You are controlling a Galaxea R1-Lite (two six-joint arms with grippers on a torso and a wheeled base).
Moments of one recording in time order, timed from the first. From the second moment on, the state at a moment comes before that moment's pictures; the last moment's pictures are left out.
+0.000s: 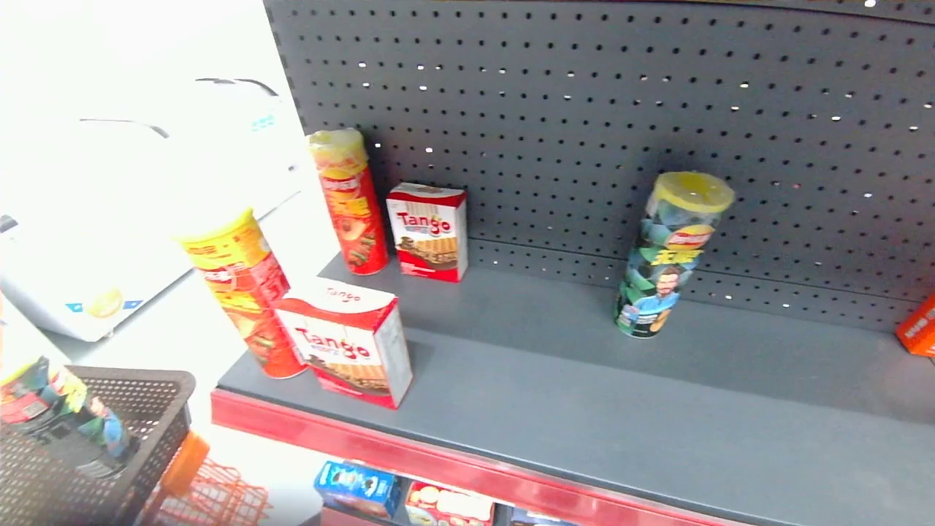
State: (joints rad) left arm 0.00 0.00 0.00 0.00 -0.07 0.01; right arm -0.01 0.00 0.00 0.00 0.00 -0.02
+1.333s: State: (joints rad) left arm 0.00 0.22 -0.20 0.08 -0.02 0.07; right arm -0.01 0.00 0.00 0.00 0.00 -0.01
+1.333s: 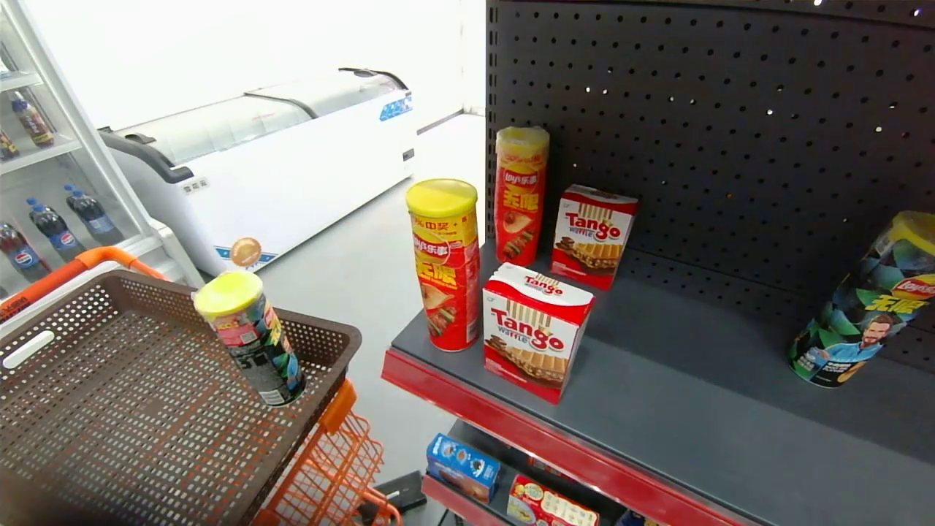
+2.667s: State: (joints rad) left arm 0.10 1.64 -0.32 -1.00 -0.06 0.02; right arm -0.01 0.00 0.00 0.00 0.00 -0.01
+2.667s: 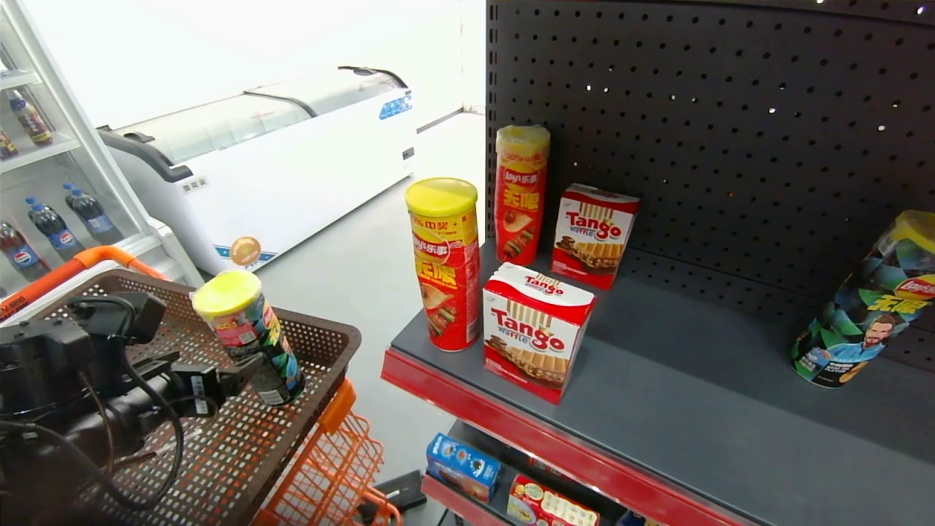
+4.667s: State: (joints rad) left arm -0.12 1.58 -0.40 -1.09 -0.05 0.01; right arm -0.01 0.00 0.00 0.00 0.00 -0.01
